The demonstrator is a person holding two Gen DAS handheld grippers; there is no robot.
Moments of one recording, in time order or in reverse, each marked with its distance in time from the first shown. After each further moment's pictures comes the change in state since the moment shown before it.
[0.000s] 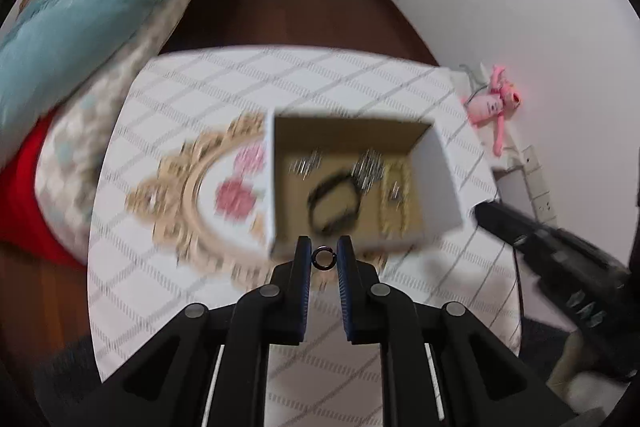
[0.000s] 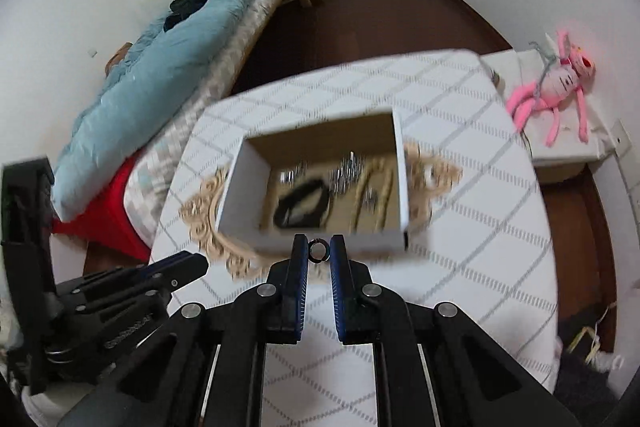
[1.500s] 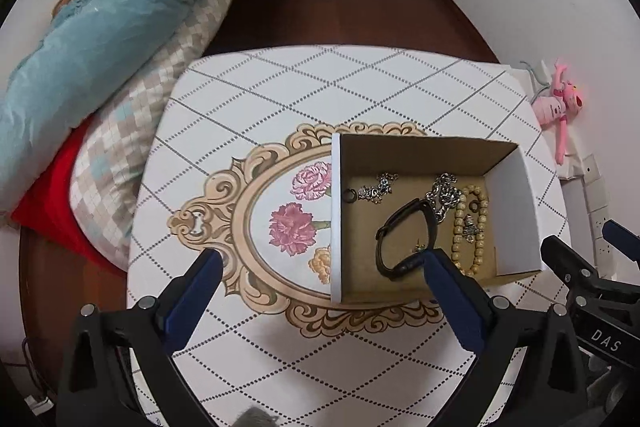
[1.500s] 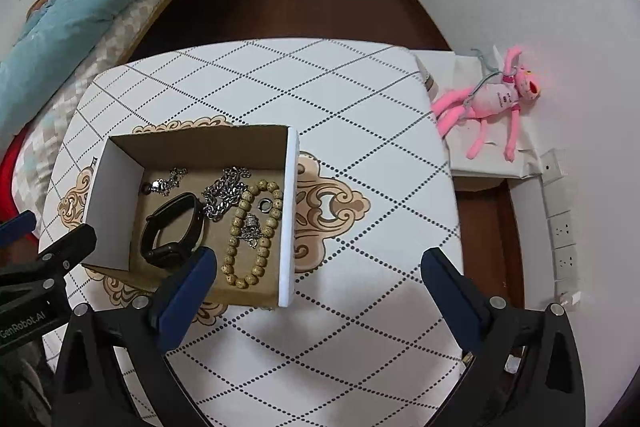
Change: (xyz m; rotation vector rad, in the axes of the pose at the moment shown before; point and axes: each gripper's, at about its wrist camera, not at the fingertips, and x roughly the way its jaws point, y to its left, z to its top) left arm 0.024 0.019 0.016 -0.032 0.027 0.229; right arm 0.060 -0.020 0.033 -0.087 0.137 -0.393
